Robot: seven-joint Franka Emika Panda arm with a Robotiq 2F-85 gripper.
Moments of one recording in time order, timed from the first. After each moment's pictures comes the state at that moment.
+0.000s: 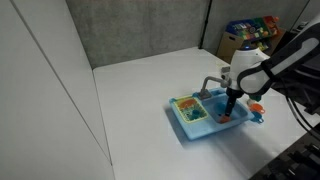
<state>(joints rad) -0.05 0.58 0.03 -2.17 -0.19 2.60 -0.33</state>
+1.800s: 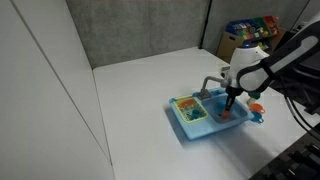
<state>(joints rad) -0.06 0.58 0.03 -2.15 -0.19 2.60 -0.34</state>
